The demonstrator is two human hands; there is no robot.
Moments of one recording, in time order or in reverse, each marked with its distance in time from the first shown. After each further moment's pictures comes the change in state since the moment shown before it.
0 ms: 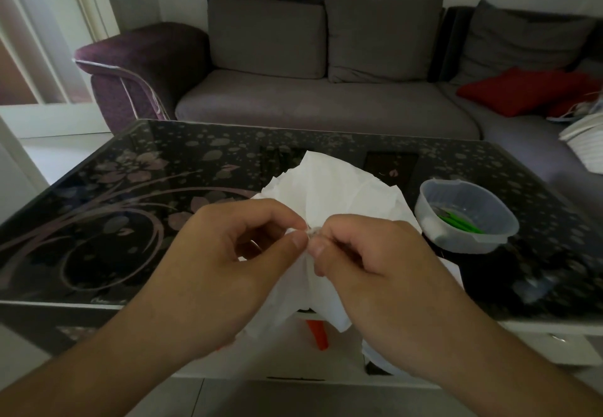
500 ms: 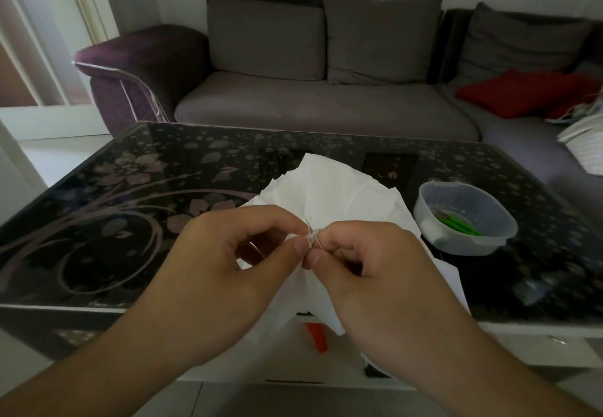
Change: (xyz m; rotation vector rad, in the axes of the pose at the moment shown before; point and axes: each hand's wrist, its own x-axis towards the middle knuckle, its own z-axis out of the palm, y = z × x) left_hand 0.001 0.001 -0.001 0.060 0.002 0.013; right_hand 0.003 -0.001 0.008 0.097 0.035 0.094
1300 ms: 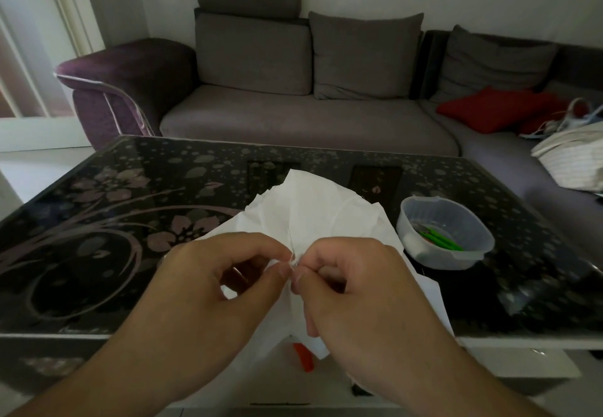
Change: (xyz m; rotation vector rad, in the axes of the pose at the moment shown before) left_hand 0.001 0.006 0.004 0.041 -0.016 -0.078; right_hand 0.001 -0.006 -0.009 -0.037 -0.014 0.087
